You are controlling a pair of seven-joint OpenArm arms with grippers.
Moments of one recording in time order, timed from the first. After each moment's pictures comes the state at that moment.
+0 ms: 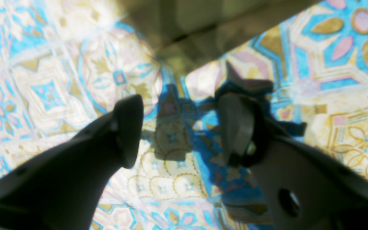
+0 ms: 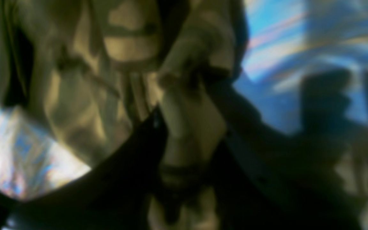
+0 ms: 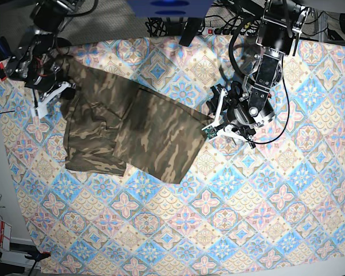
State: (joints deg) left arm -1.0 -12.9 14.0 87.6 10.2 -42.7 49.5; right arm -6.7 11.1 40.6 74.7 28.3 41.7 -61.0
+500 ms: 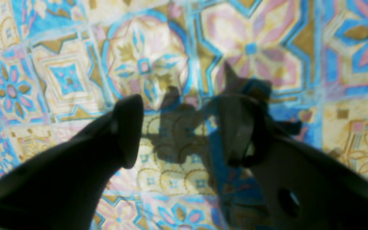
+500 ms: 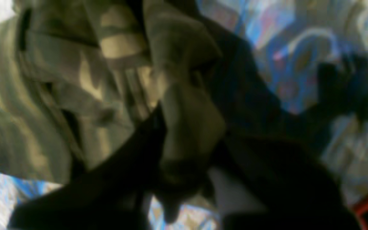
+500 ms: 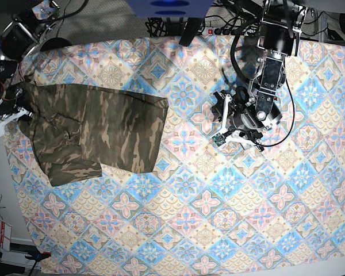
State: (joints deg) left arm -1.1 -12.2 8.0 87.6 10.0 -42.7 49.1; right arm 5.9 22.5 47.4 62.2 27.2 37.6 -62.6
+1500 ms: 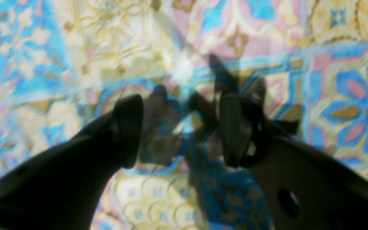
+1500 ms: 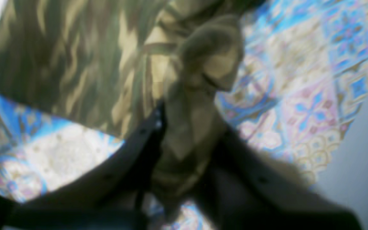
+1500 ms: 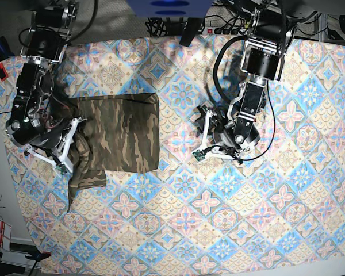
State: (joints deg) left arm -12.1 -5.9 13.1 71.8 10.4 -42.5 49.3; right arm 4.2 14.7 13.1 100.7 17.3 40.6 -77.7
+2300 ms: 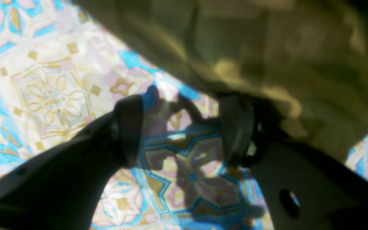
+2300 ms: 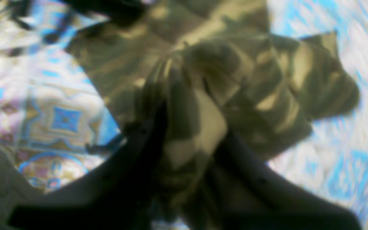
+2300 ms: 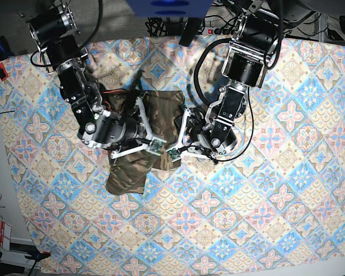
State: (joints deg) left arm -14.7 -0.1 16.8 66.6 10.4 -42.6 48.9; right arm 9.3 15.6 -26.6 99.6 17.4 40.6 -72.1
